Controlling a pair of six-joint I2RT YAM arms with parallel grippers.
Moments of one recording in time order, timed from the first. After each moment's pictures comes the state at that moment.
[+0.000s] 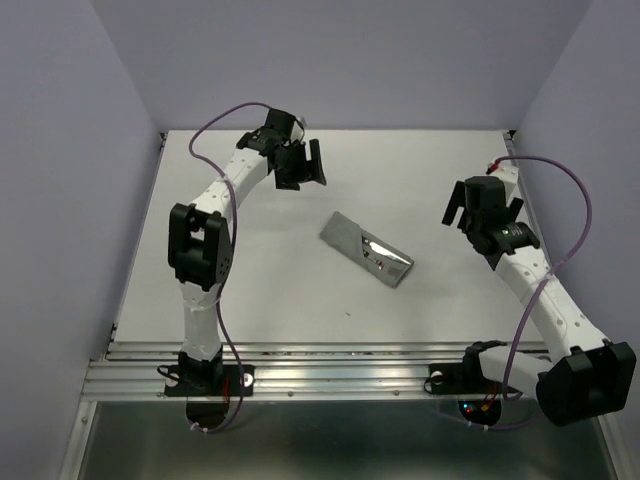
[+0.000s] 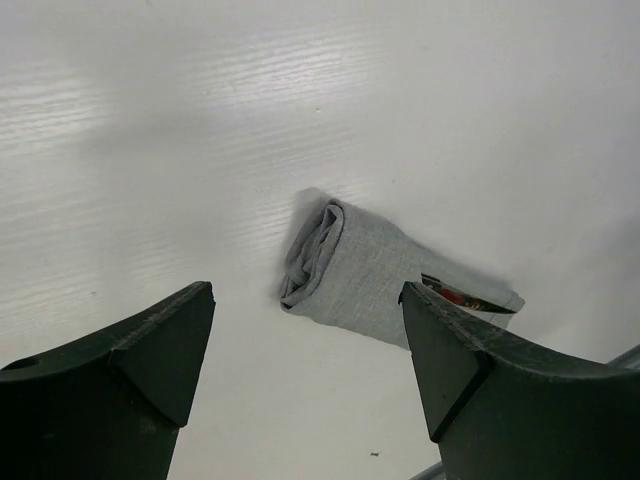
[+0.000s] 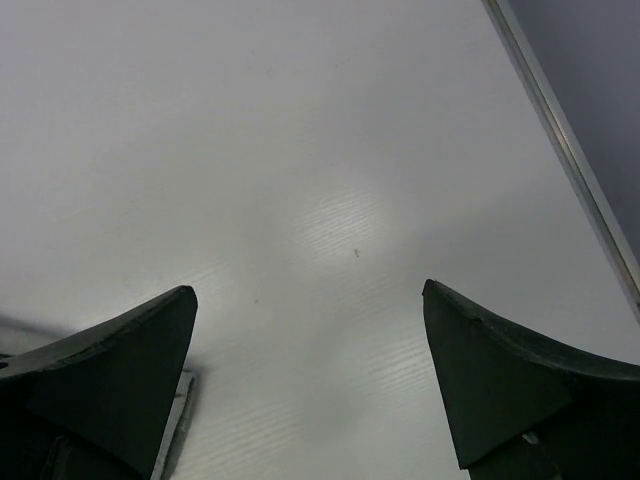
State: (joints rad) left arm -0.38 2.08 1.88 -0.74 0.28 -0.45; right arm 0.26 1.11 0.98 -0.55 0.56 0.35
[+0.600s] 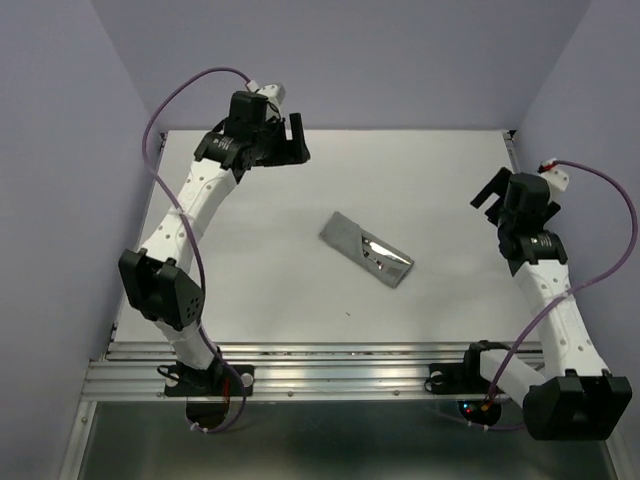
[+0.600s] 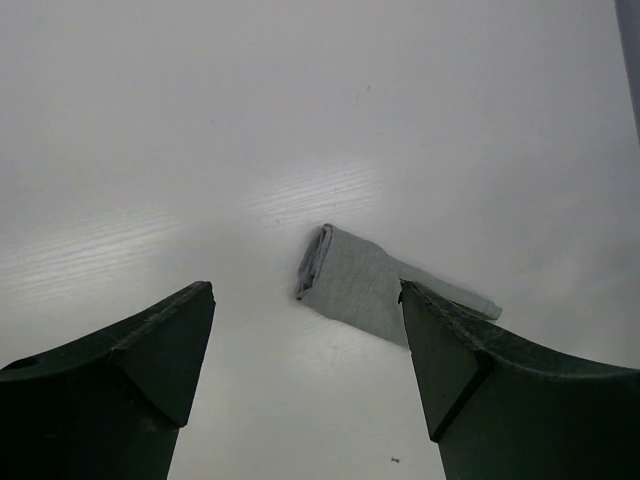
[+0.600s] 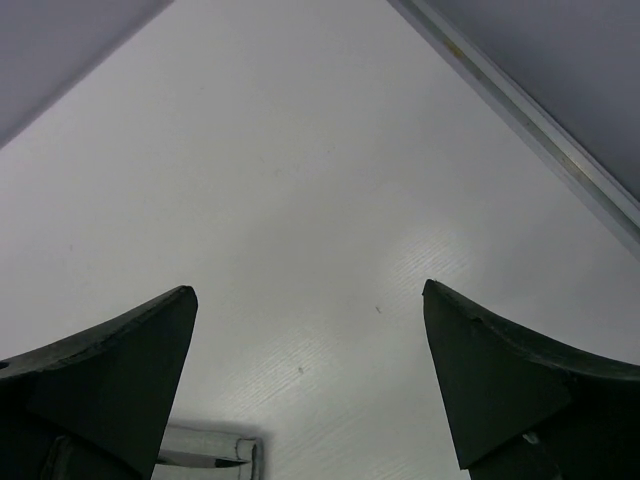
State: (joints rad) left arm -0.38 1.71 1.80 -0.72 0.14 -0.35; right arm -0.02 1.02 0.97 -0.43 0.41 0.50
